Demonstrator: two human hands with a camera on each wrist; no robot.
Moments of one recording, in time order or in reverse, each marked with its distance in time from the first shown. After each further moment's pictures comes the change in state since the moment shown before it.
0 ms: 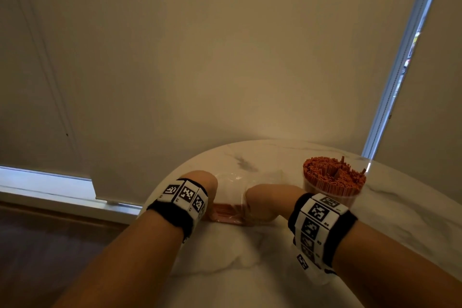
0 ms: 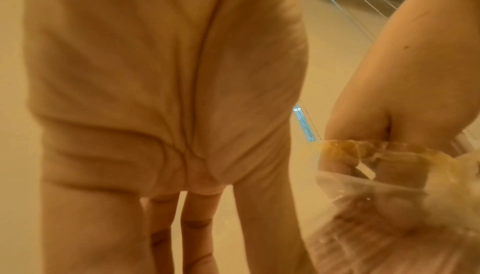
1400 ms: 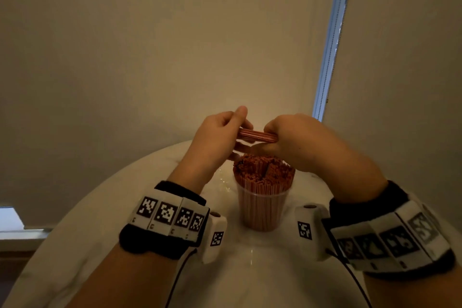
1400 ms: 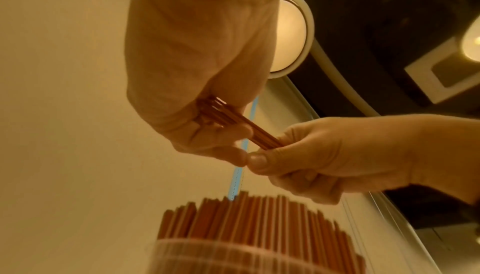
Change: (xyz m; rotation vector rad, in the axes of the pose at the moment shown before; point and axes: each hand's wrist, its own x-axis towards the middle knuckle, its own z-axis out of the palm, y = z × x) left_hand -0.029 0.168 -0.105 -1.497 0.403 0.603; right_hand -0.109 0.153 -0.050 0.241 0.624 0.252
